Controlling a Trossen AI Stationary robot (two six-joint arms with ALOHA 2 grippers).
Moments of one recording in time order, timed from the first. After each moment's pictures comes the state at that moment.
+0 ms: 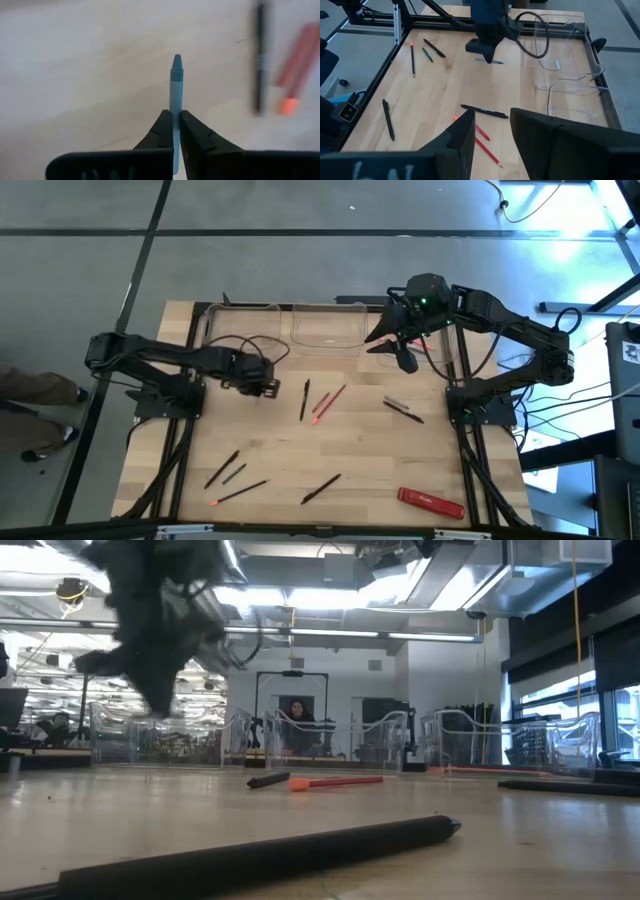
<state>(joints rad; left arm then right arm) 0.06 1.27 0.81 -0.78 -0.06 -1.28 -0.30 1.29 1.51 -0.86 -0.39 -0.24</state>
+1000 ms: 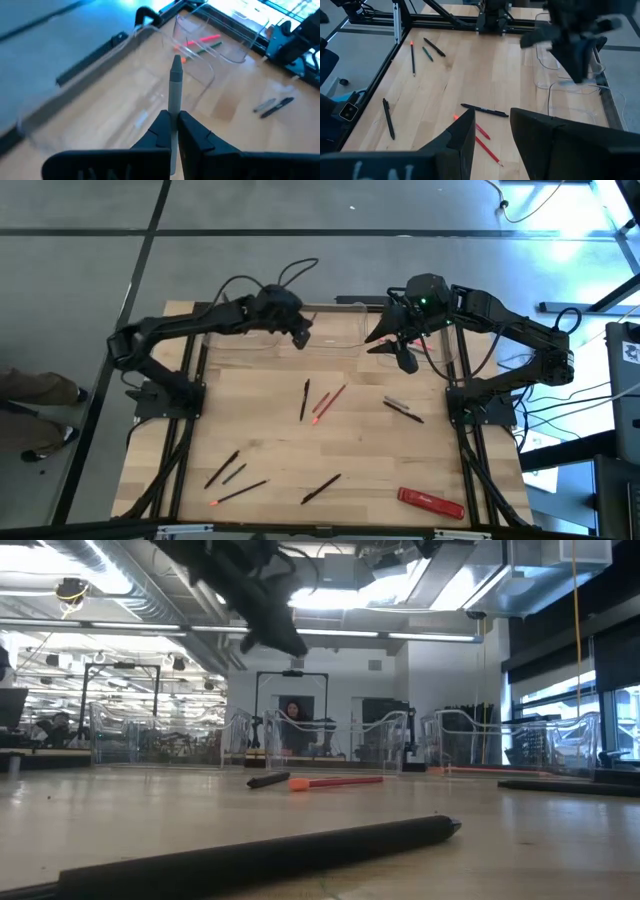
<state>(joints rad) 0.48 1.48 1.13 -0.25 0.05 -0.24 -0.30 1.29 1.51 -0.87 -0.39 -0.24</state>
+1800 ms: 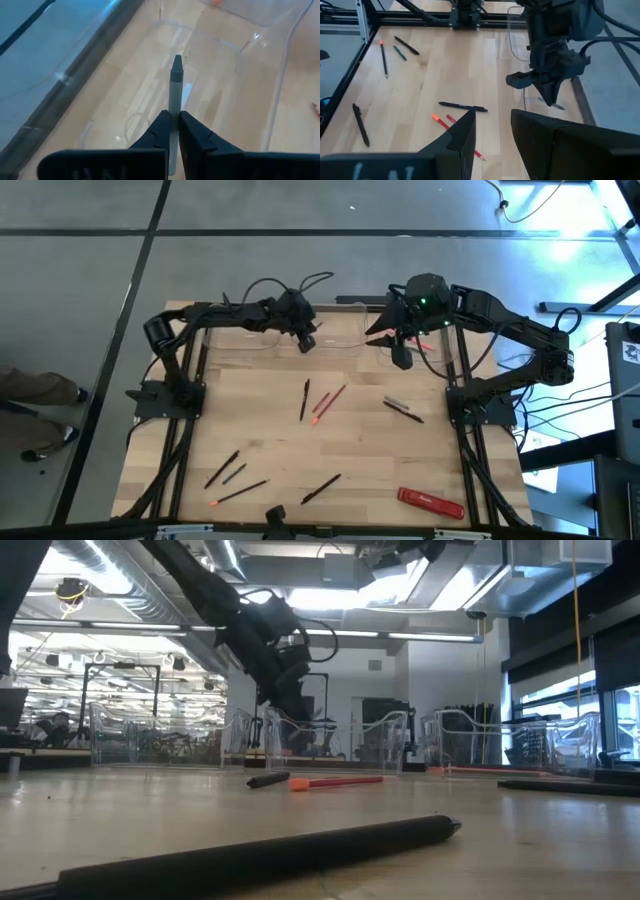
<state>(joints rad) 0.56 1.78 1.13 -0.15 0.10 0.06 -0.30 1.29 1.51 -0.86 -0.26 -0.21</state>
